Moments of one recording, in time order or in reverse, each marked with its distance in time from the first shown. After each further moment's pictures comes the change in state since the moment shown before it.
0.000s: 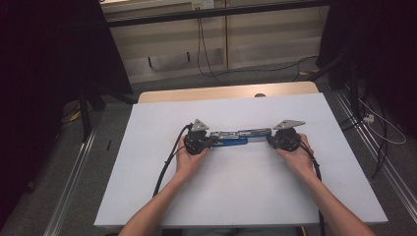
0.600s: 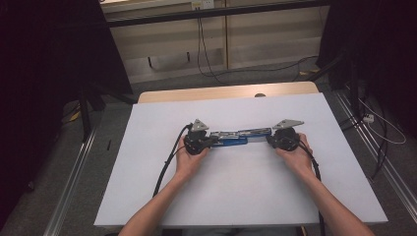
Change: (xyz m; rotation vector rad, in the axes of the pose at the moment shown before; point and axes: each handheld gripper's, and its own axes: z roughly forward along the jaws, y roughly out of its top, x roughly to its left) left arm 0.000 0.000 0.000 0.000 0.002 0.001; right arm 0.001 0.001 0.001 -0.005 -0.011 -0.002
